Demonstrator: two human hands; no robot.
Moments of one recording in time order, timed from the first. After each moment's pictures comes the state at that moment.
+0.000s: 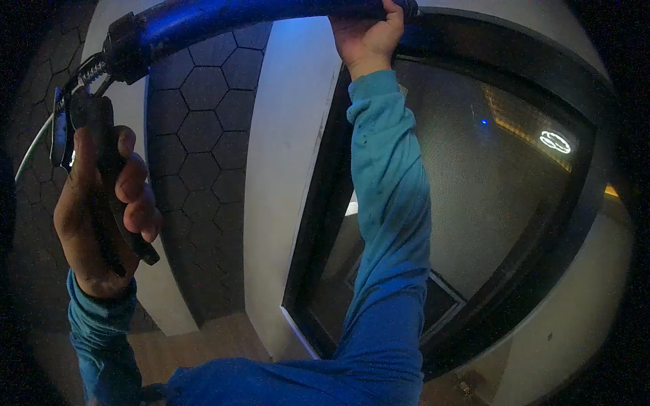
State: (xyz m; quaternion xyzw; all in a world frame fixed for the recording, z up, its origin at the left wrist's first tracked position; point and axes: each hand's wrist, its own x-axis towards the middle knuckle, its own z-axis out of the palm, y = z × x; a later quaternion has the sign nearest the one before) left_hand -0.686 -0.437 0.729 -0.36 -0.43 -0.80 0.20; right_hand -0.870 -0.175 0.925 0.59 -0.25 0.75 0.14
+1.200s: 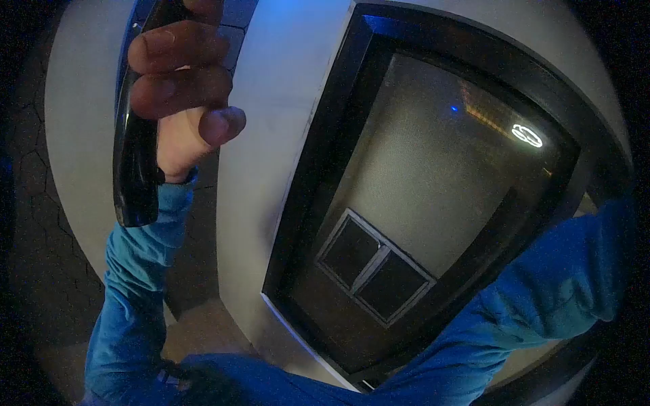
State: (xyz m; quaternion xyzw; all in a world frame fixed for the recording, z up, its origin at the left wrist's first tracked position) left_hand -0.794 -0.396 0.803 -0.77 -0.05 -0.51 -0.39; right_hand -0.448 -0.058 0.945 0.66 -0.47 0.20 0.56
